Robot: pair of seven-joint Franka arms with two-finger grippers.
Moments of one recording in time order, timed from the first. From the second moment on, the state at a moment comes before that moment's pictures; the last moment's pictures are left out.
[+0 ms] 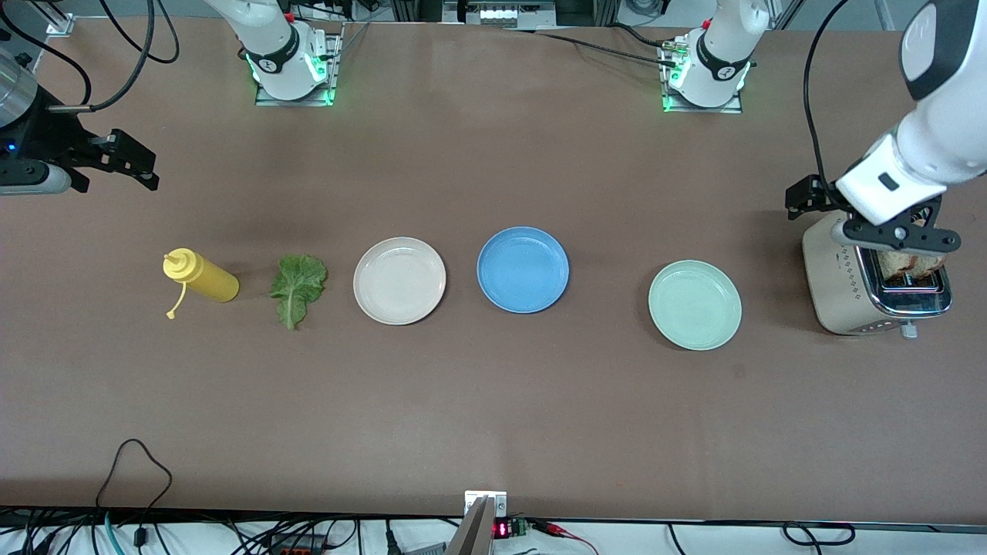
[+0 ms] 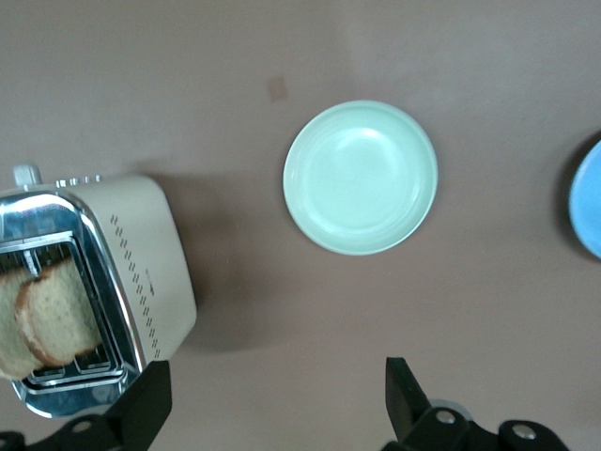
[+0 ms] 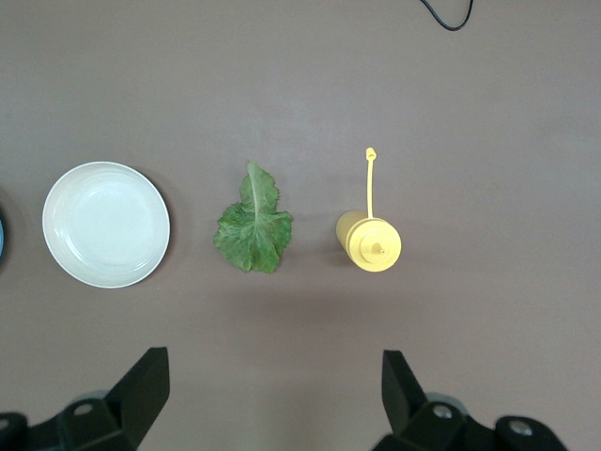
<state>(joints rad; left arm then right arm) -0.05 0.08 -0.01 -1.69 0.06 1.63 0.06 -0.02 -0.04 0.09 -1.65 -0.02 1.64 0.01</state>
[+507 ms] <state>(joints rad) 0.15 0.20 0.00 -1.67 0.15 1.63 0.09 -0.02 -0.03 0.09 -1.69 -0.02 1.68 0.01</state>
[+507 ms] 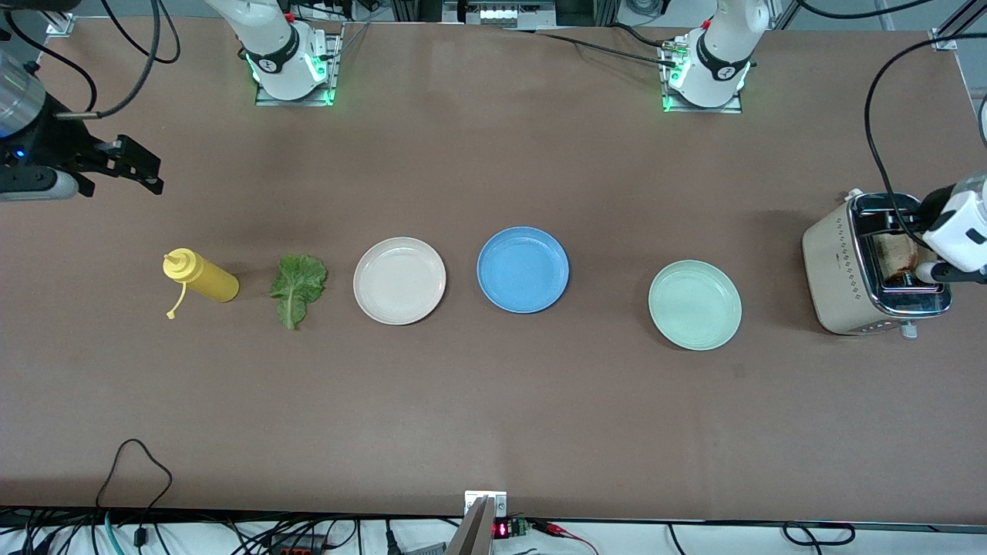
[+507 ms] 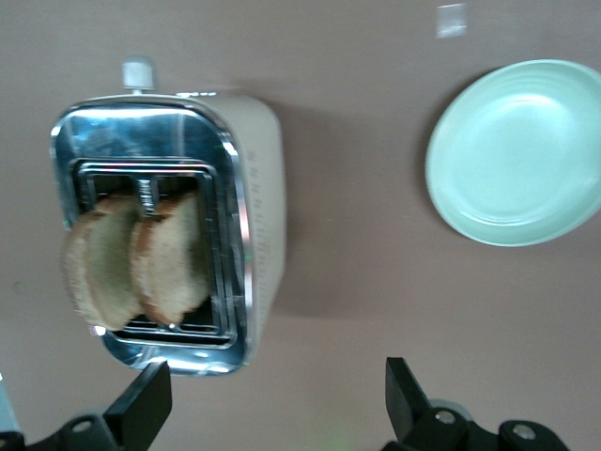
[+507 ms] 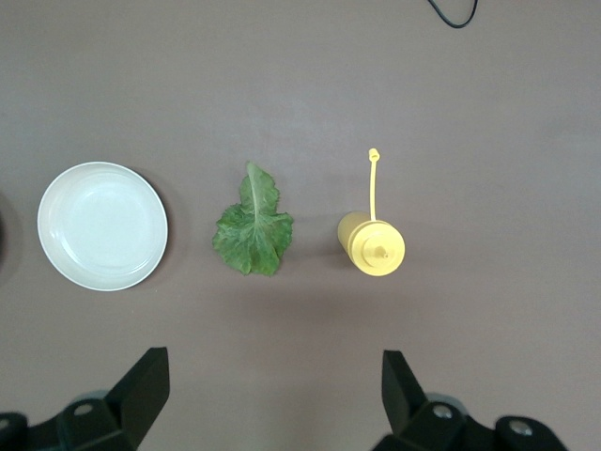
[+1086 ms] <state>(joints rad) 0.30 0.22 0.01 -1.84 0.16 1.91 0.30 0.05 0.23 0.09 -1.76 -0.01 1.92 0.01</state>
